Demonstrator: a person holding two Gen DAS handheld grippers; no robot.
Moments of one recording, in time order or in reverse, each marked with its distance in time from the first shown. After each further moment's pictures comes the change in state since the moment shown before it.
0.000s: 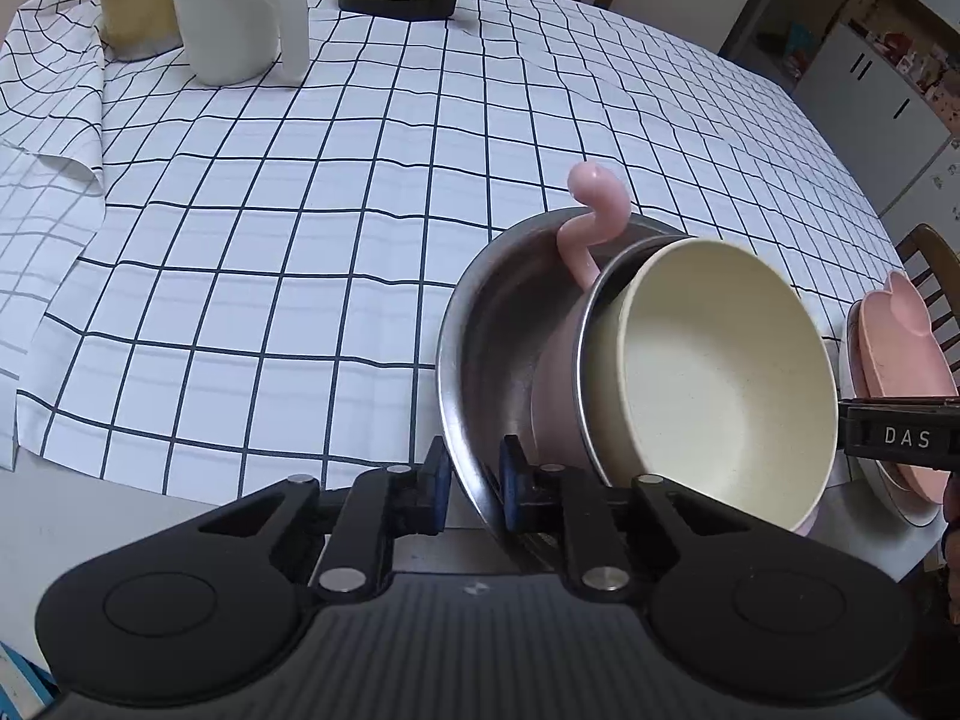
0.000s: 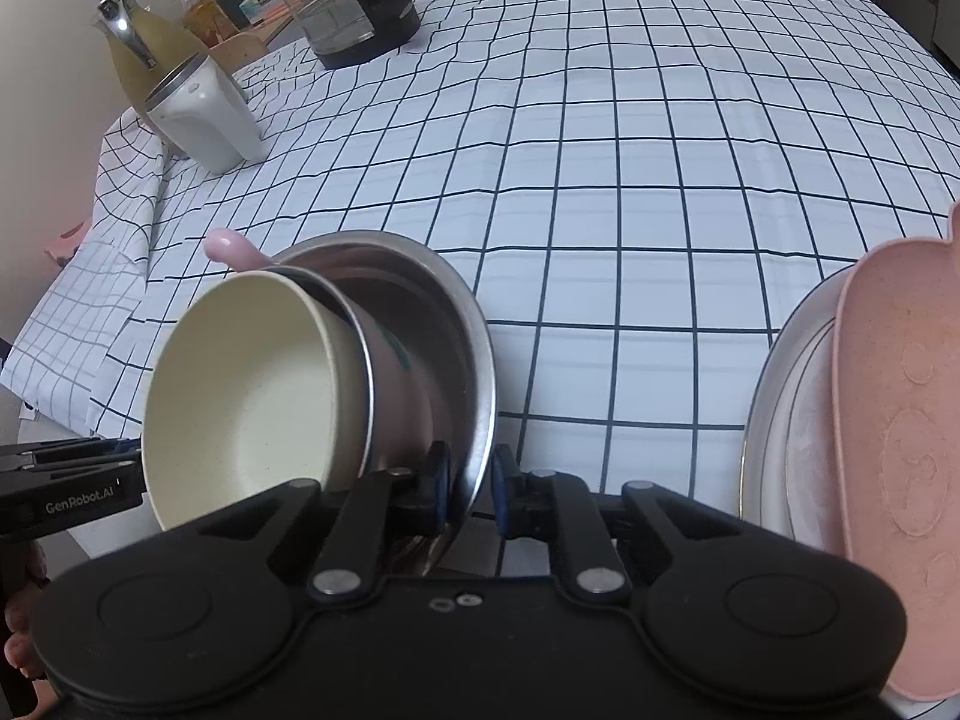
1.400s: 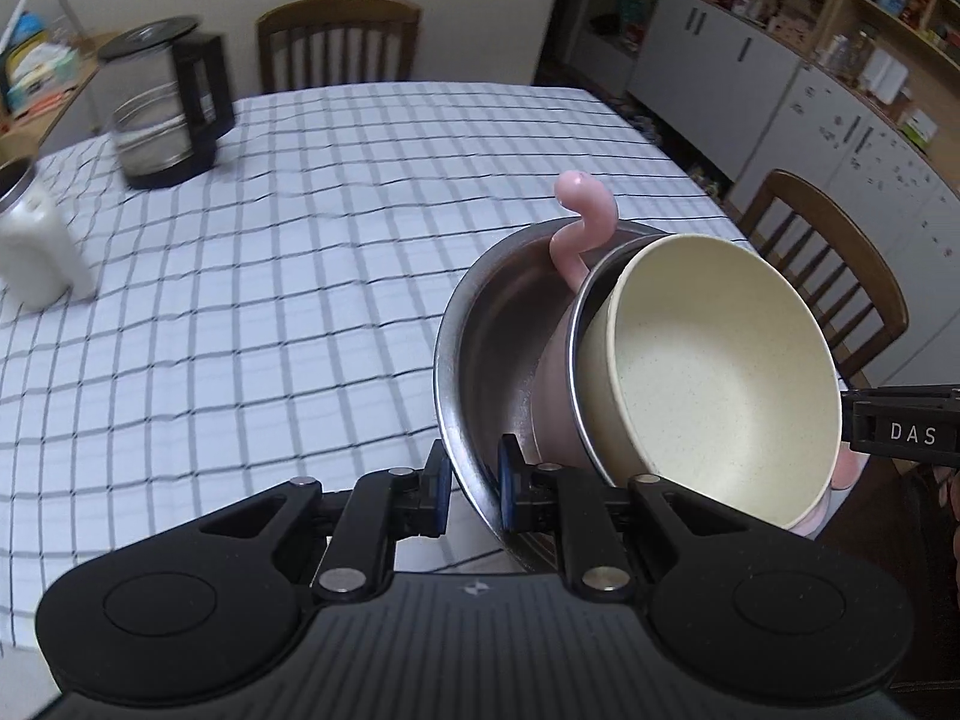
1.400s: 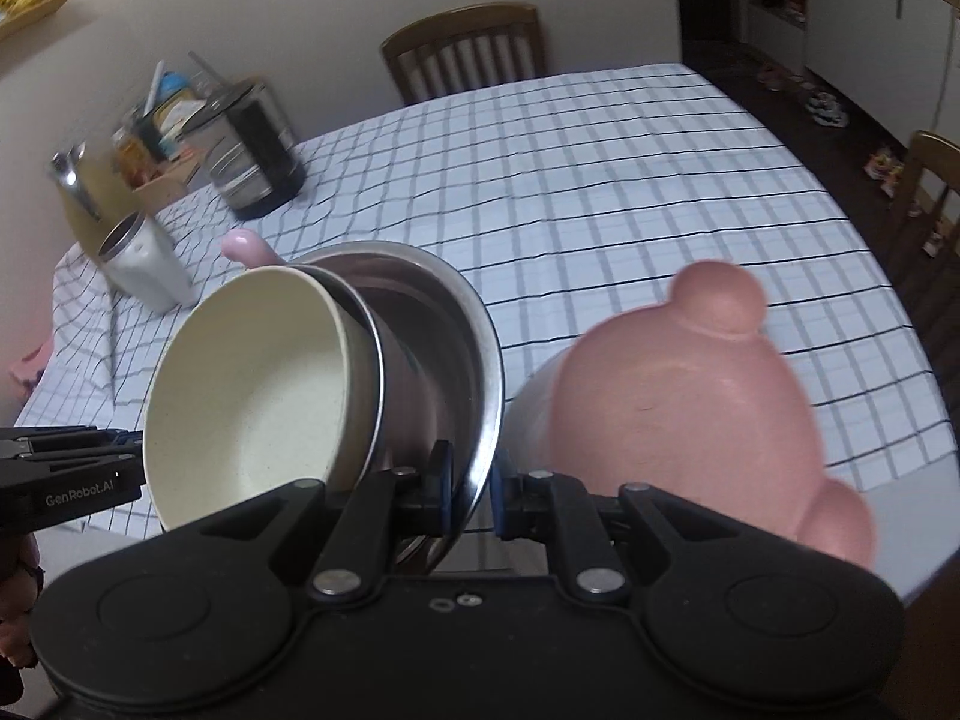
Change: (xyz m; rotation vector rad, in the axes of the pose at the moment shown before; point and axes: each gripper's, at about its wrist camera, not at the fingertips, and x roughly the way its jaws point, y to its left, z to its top) left arm -0.038 -0.139 0.041 0.315 -0.088 -0.161; right arm -0.129 -0.064 -0.006 0.149 -0.217 -0.153
